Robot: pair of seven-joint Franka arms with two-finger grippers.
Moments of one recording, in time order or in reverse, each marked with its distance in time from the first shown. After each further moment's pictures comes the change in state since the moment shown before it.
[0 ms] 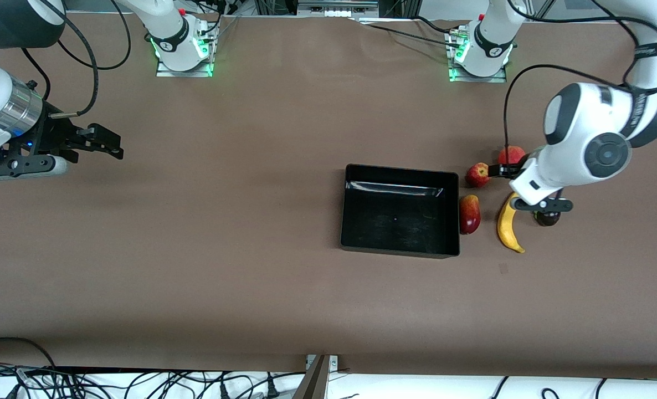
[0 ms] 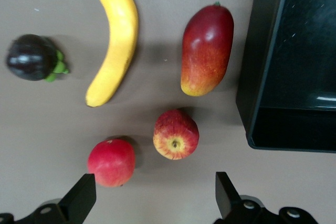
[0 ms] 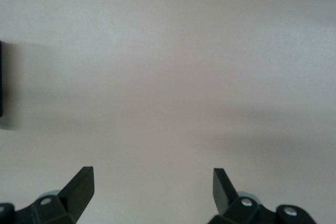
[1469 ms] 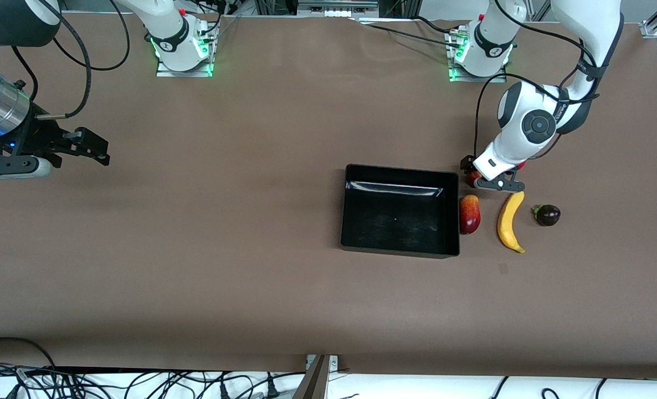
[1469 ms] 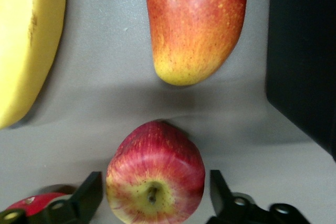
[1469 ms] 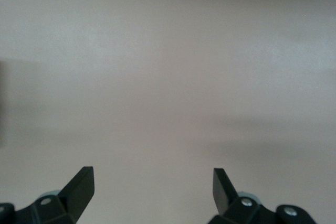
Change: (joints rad) left arm 0.000 -0.008 -0.027 -0.485 0.041 0.660 0.022; right arm 0.004 0.004 -0.014 0.023 -0.044 0.034 0.008
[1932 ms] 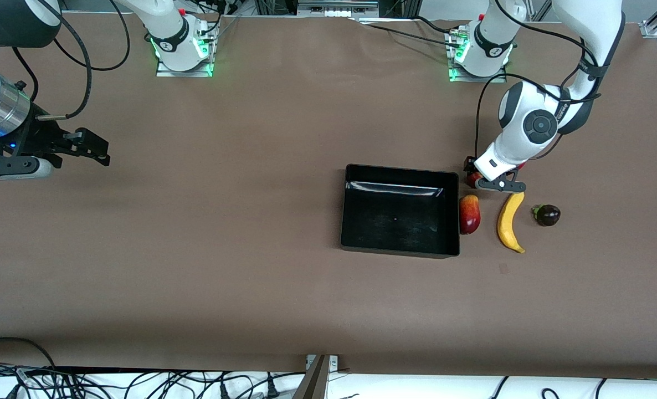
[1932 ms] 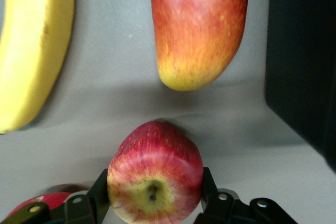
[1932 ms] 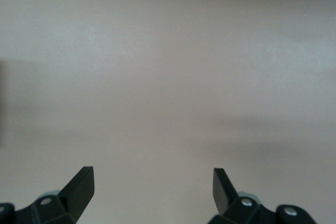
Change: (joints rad) left arm 0.004 -0.012 0.000 0.035 0.000 -0.056 0.001; right arm 0.000 0.001 0.000 0.000 0.000 0.000 0.000
